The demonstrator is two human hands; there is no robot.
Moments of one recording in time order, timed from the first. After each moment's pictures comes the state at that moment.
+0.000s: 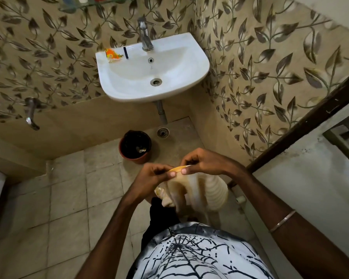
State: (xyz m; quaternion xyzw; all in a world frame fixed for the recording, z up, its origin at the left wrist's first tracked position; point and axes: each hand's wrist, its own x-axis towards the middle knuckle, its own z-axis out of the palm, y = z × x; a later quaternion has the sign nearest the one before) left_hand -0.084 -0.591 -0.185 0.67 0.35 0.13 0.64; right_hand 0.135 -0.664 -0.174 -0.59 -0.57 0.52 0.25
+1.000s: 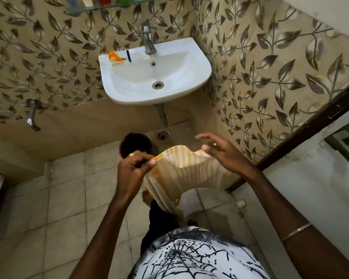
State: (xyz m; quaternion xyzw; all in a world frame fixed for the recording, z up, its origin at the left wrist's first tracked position) left_hand -0.108 -0.571 -0.170 0.69 0.41 0.33 0.49; right_hand 0.159 -0.680 -0.164 -0.67 -0.48 0.40 0.41
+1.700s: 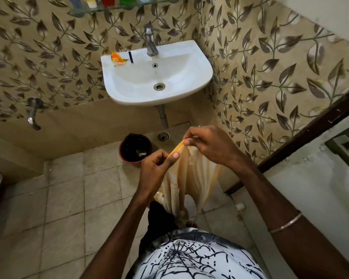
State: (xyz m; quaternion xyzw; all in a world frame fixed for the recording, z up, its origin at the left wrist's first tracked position) left_hand -0.065 -0.591 -0.174 0.67 0.36 0.34 0.55; right_hand 0.133 -0.644 -0.115 -0.68 -0.65 0.17 0.29
